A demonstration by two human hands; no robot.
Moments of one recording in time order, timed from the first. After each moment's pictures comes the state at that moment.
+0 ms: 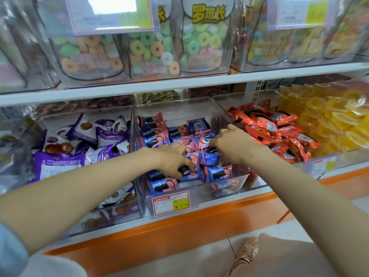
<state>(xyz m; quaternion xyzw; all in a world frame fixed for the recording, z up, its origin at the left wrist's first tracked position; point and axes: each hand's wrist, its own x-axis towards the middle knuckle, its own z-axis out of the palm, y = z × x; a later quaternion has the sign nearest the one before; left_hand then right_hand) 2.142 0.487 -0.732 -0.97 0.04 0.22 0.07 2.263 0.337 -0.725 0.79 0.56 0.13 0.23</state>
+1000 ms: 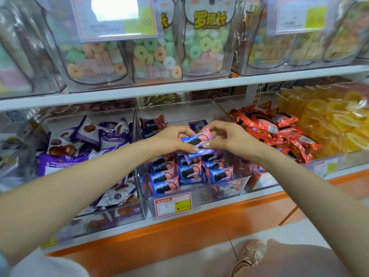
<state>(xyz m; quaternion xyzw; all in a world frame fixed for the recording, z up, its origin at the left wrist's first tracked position) 2.137 0.487 -0.704 -0.83 -0.12 -0.01 -0.55 2.248 0.329 -0.704 0.75 0.44 -0.21 -0.44</state>
